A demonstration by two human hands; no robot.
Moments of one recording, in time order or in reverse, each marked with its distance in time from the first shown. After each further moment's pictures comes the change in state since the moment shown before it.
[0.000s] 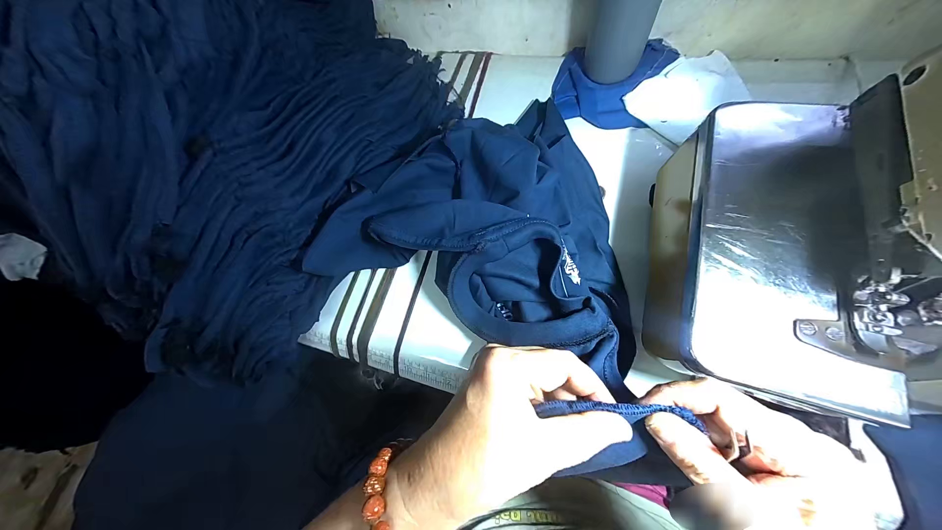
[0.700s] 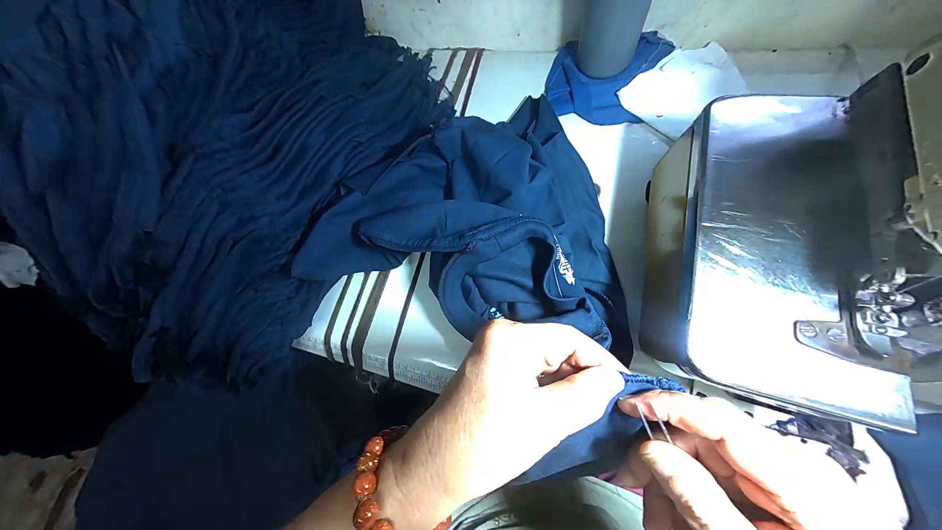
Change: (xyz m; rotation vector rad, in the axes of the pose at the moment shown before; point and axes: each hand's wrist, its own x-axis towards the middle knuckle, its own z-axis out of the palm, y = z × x) left_hand 0.021 0.013 -0.001 0.010 0.005 -0.099; right_hand -0.002 -0.018 0.005 -0.034 -0.072 0.019
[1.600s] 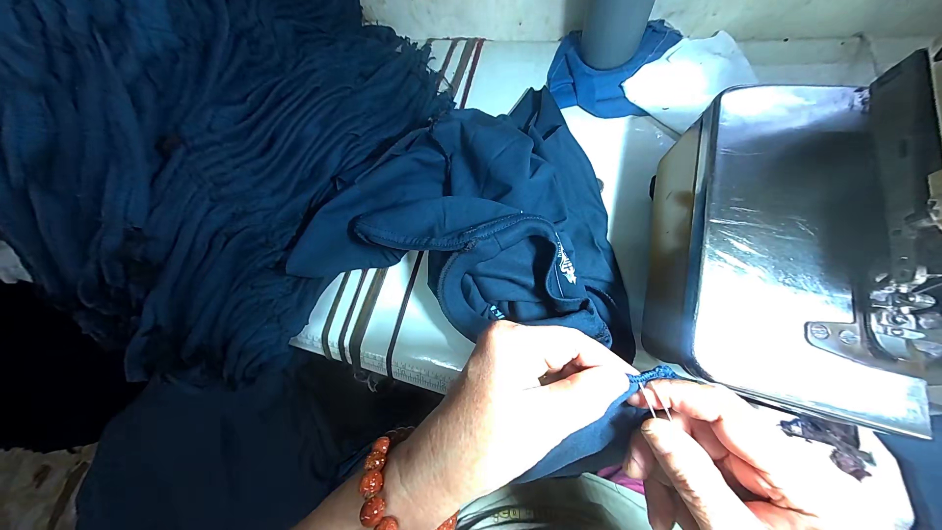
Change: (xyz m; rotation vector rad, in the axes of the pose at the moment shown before) left_hand 0.001 -0.006 0.003 -0.100 -0.013 -0.025; right_hand 0.001 0.008 0.007 0.046 0.091 0.039
